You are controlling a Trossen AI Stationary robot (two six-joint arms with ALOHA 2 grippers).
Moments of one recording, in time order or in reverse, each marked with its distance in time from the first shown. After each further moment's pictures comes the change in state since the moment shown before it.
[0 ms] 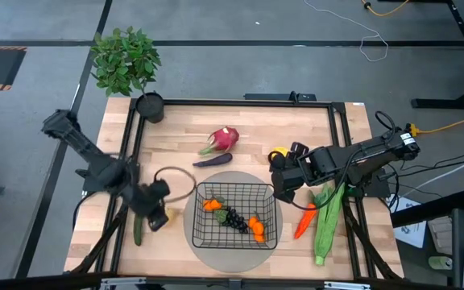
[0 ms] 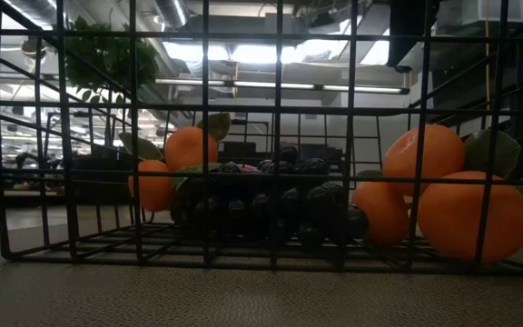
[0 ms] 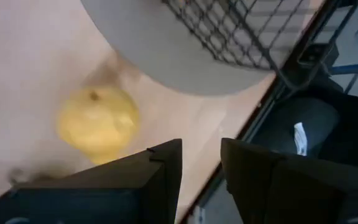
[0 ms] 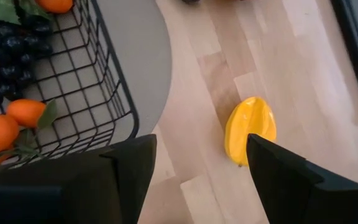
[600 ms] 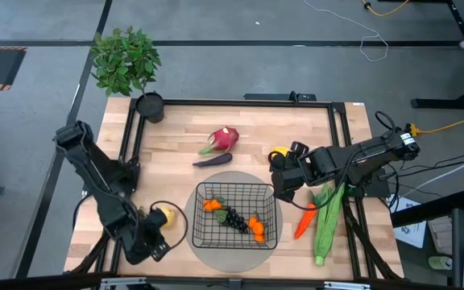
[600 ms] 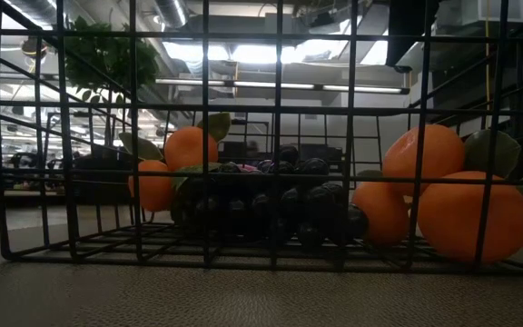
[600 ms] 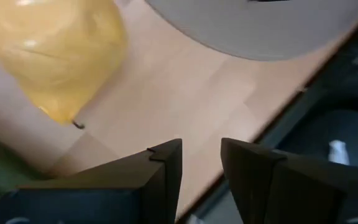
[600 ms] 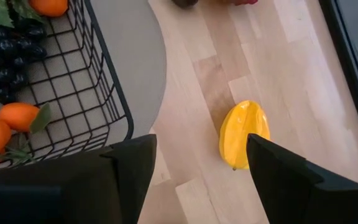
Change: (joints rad) left arm -0.293 0.323 0.000 0.158 -0.152 -0.372; right arm 0.000 0.000 0.000 0.000 0.029 -0.005
